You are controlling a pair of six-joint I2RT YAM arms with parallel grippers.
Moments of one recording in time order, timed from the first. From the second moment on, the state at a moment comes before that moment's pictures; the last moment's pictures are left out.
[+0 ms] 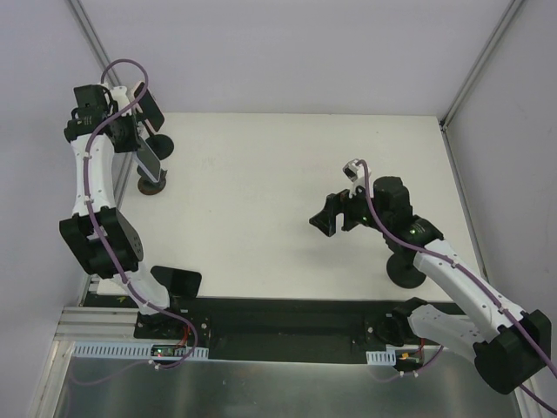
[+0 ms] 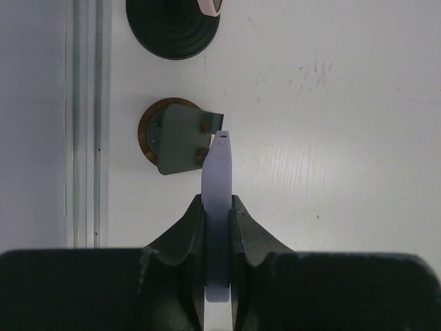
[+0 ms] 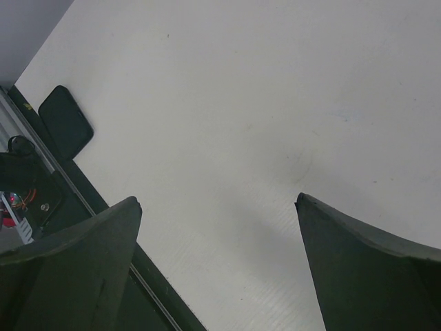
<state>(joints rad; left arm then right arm) 0.30 1.69 1.75 -0.87 0.26 0.08 0.54 0.99 0.79 -0.25 -0.36 0.22</state>
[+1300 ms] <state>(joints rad) 0.43 1.88 1.75 -0.77 0.49 0.16 0.53 0.99 0.78 -0.22 -0.43 0.24</state>
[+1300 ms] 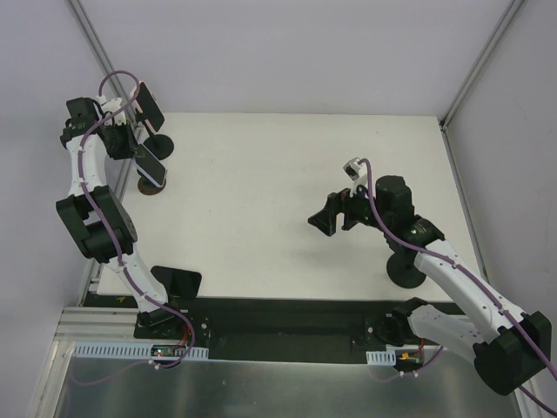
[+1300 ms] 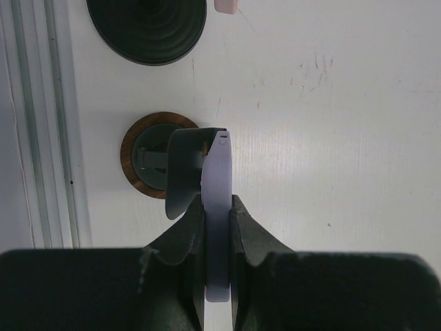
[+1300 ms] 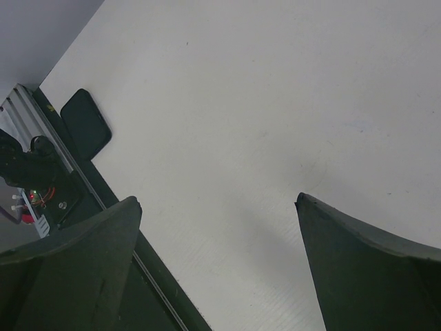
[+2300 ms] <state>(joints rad) 0.43 1.90 1.76 -0.76 0.52 0.21 0.52 1.01 0.77 -0.20 -0.44 0.24</state>
